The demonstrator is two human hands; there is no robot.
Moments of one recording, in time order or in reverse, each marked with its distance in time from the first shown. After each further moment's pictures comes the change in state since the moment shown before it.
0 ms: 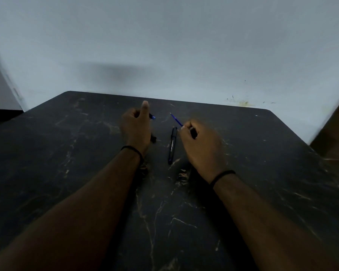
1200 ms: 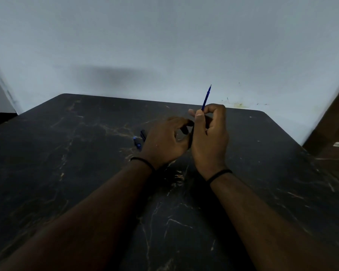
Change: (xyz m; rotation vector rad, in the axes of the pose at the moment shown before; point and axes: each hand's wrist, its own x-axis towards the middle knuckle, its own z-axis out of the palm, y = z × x) left_hand -0.051 0.017 0.013 0.293 -0.623 0.727; right_hand 0.002 -0.020 -0.017 0.334 0.333 0.030
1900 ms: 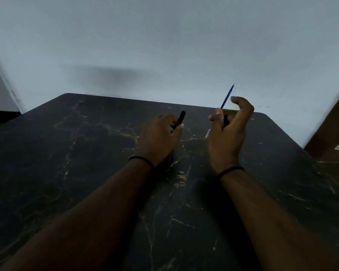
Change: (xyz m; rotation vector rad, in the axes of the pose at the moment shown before) left_hand 0.004 -0.023 -0.003 0.203 0.181 -0.251; right_hand 0.018 0.008 -0.016 0.013 0.150 -0.071
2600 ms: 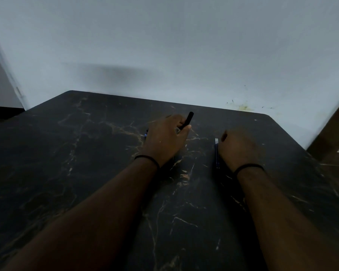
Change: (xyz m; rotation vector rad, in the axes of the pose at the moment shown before) left_hand -0.001 0.001 0.004 -0.048 -0.059 0.023; right_hand 0.021 0.033 -0.033 -1.070 -0.664 0.123
